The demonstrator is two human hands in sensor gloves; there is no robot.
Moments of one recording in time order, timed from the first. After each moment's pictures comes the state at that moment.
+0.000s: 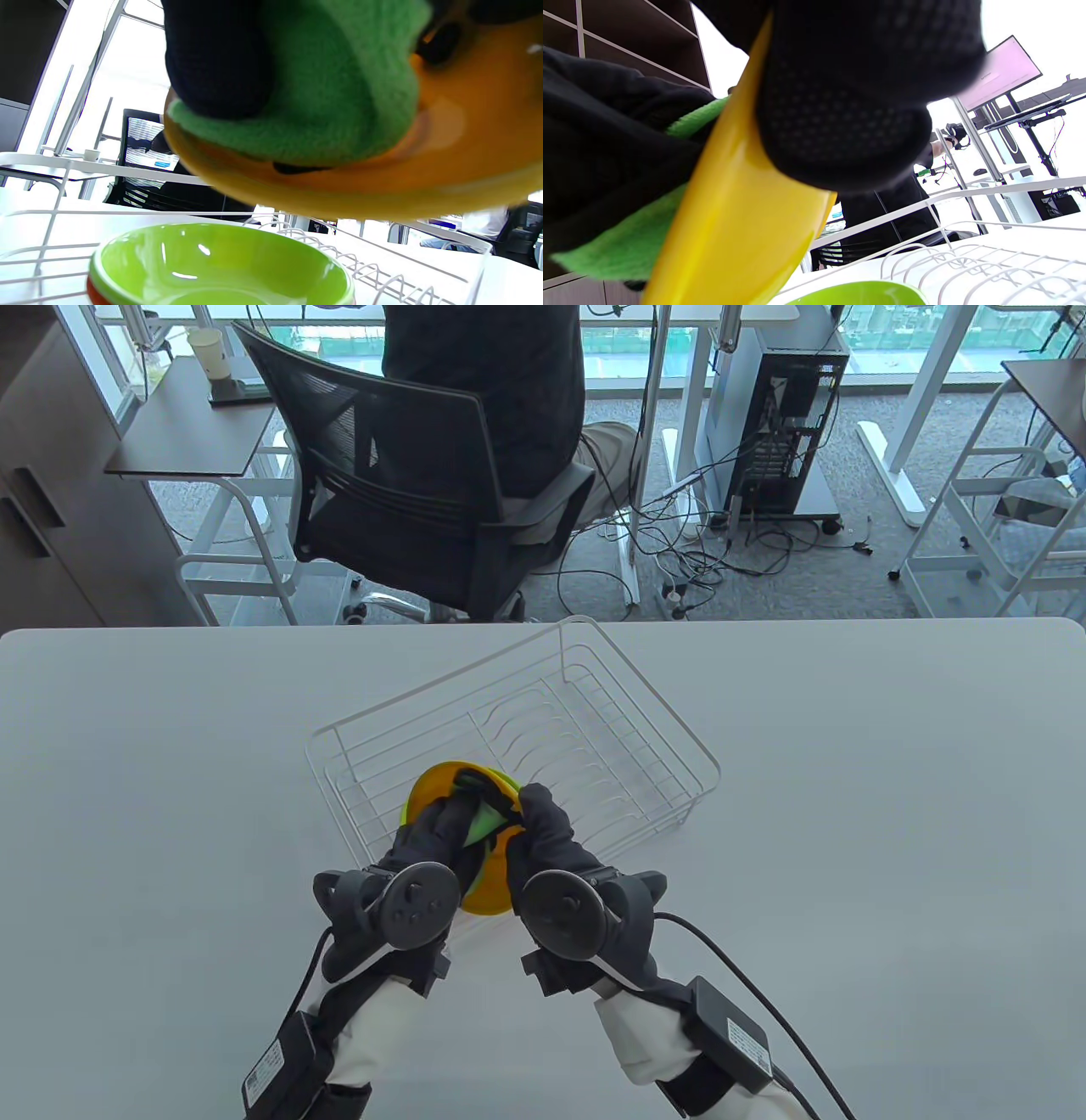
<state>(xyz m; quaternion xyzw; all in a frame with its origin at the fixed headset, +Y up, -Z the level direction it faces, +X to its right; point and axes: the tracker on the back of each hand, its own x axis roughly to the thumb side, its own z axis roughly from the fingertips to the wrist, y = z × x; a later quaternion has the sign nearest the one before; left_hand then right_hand) -0.153 -0.629 -0.273 0.16 -0.13 0.14 0.97 0.005 -0.608 -0.258 0.14 -0.21 0.93 0.25</state>
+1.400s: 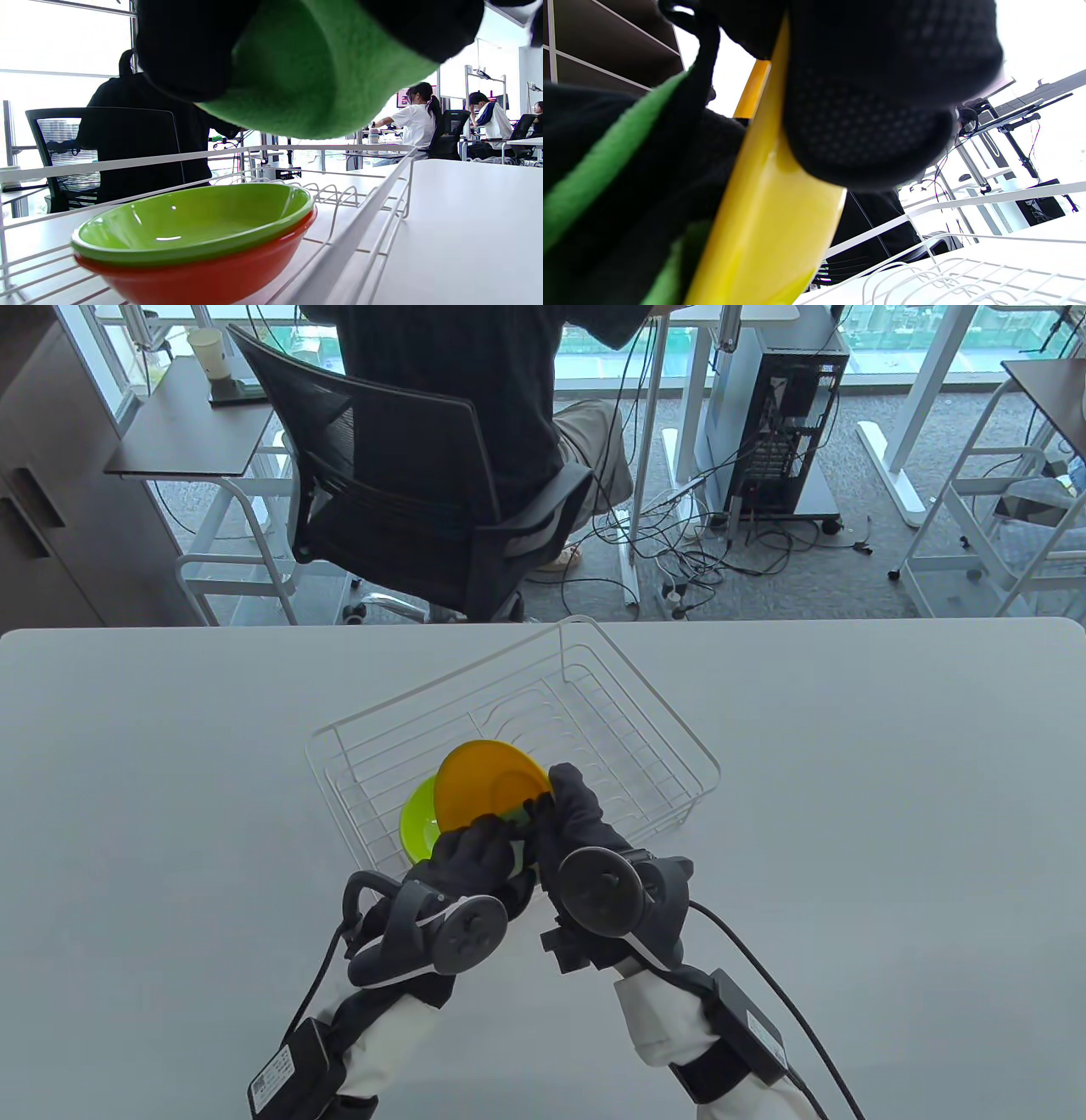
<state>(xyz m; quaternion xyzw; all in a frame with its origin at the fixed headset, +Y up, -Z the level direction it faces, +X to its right) -0.120 -0.641 -0.262 0.11 -0.24 0.01 0.96 0.034 -0.607 -0.276 0.12 -0.23 0.93 0.27</state>
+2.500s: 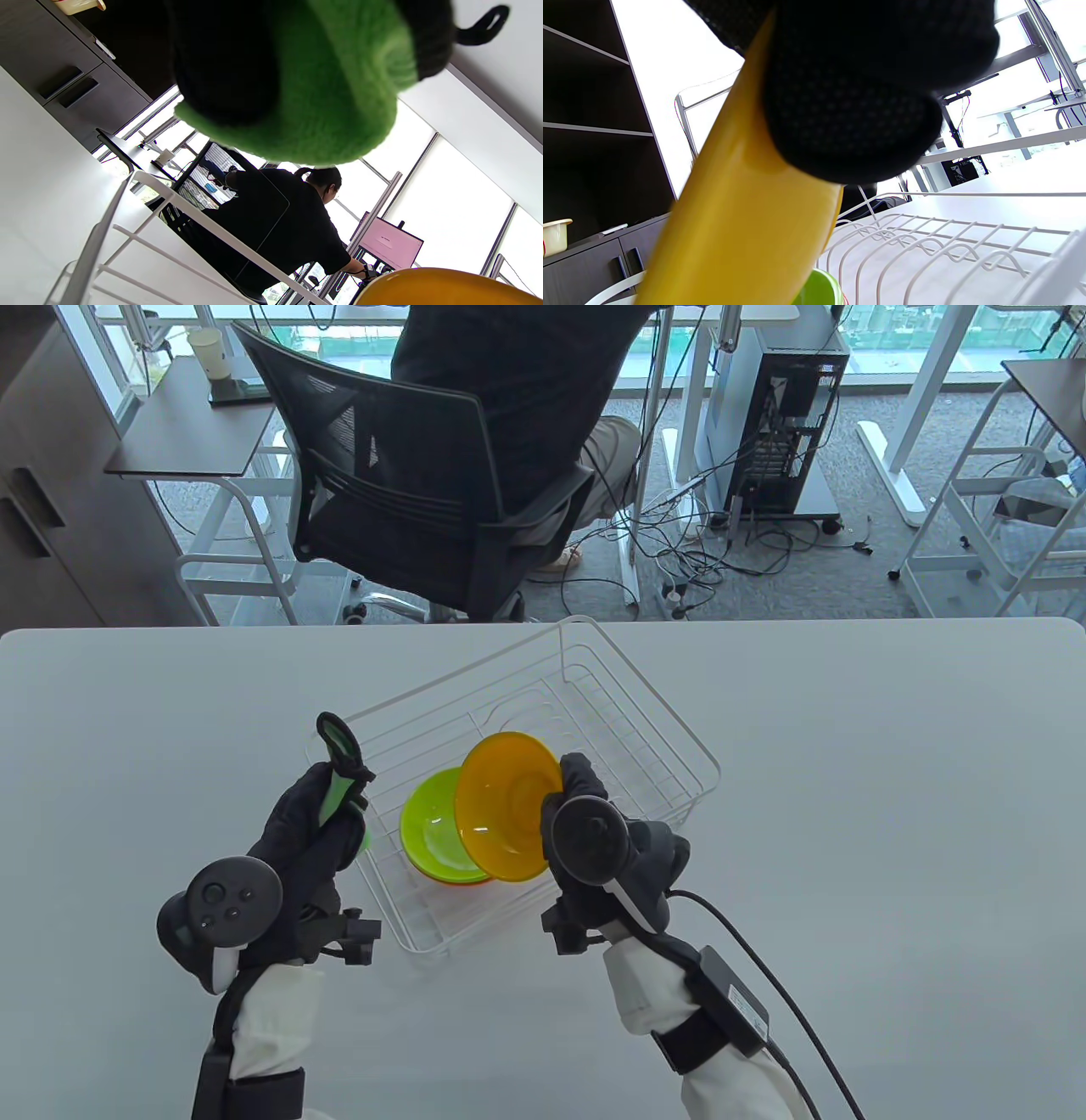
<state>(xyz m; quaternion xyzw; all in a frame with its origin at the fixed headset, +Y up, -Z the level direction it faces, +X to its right) -0.273 -0.641 -0.278 0.25 0.00 0.36 0.90 0.024 -0.619 -0.319 0.03 -0.15 0.96 0.24</state>
